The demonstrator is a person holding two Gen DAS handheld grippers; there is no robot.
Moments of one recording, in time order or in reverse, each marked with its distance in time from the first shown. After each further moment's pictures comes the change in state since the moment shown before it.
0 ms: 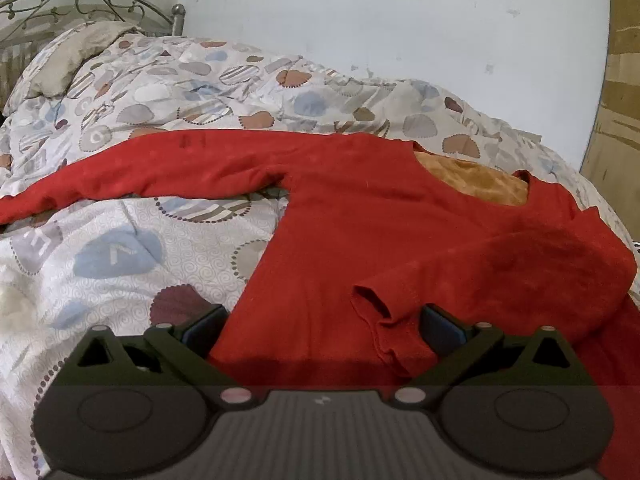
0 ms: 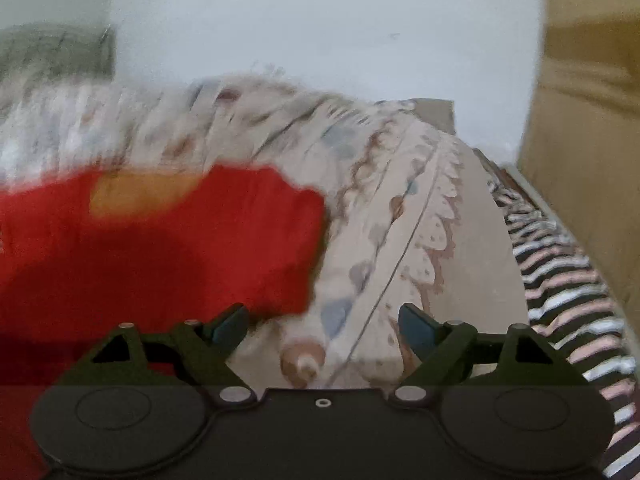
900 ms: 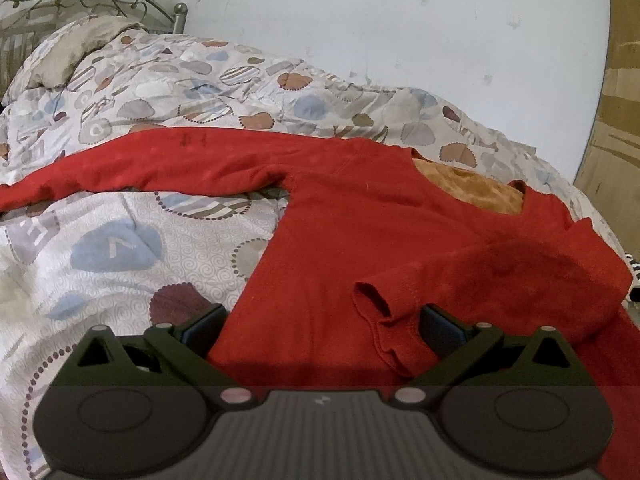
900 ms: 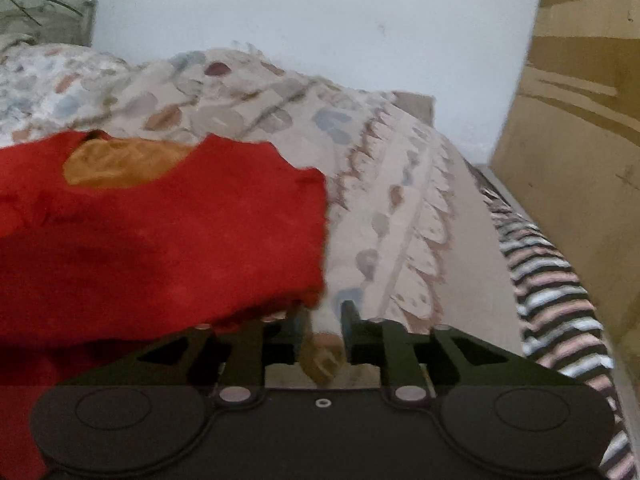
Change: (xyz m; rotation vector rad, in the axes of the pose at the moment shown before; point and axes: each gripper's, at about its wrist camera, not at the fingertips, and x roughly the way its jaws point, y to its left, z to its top) left arm -0.001 0.004 -0.001 -0.036 -0.015 -0.035; right arm 0.013 0.030 -0.002 0.020 0.048 -0.134
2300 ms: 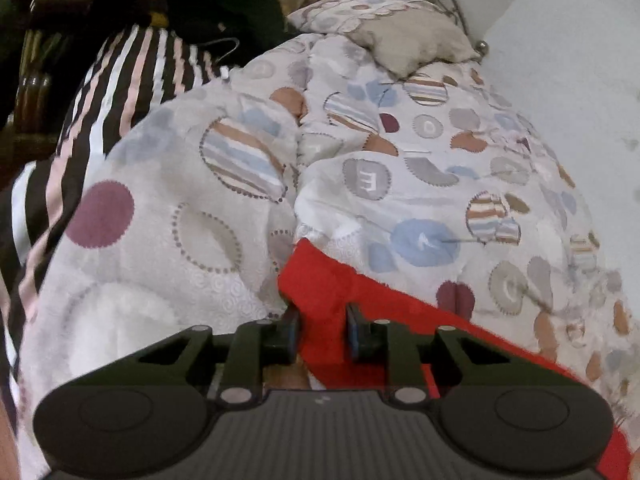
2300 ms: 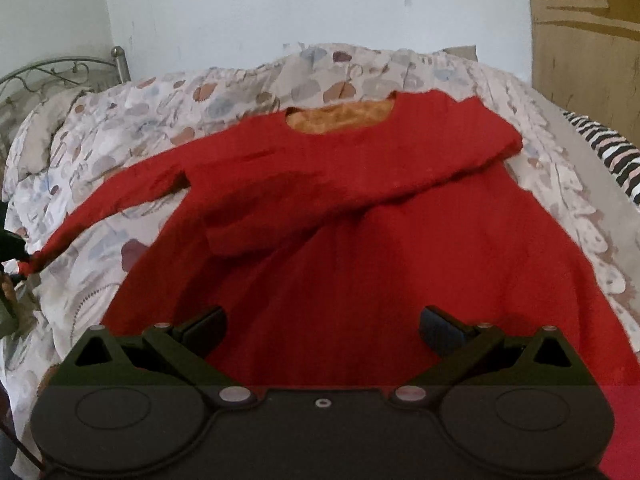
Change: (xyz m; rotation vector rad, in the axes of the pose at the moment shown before) left arm 0.001 0.350 0.080 -0.731 -0.083 0.371; right arm -0.165 0.197 -0.079 0.266 0.045 0.233
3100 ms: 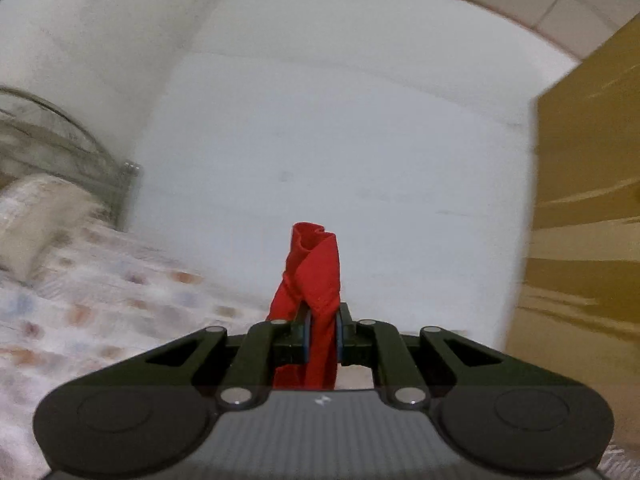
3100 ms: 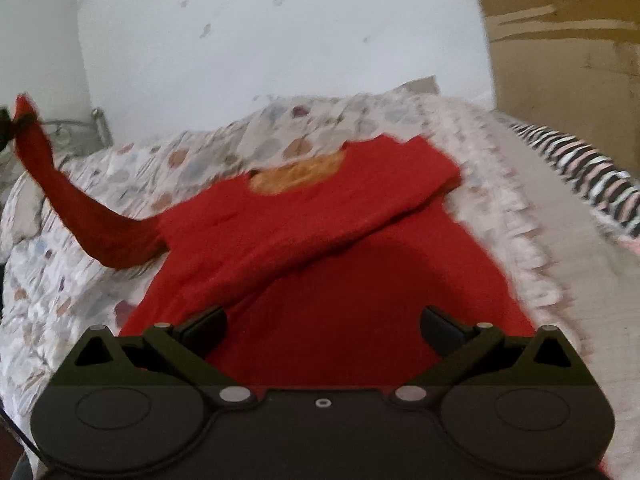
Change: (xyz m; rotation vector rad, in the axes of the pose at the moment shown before) left arm -0.219 -0.204 -0.053 0.622 -0.276 -0.872; right arm -0.051 -0.047 0.006 0.114 -0.158 -0.037
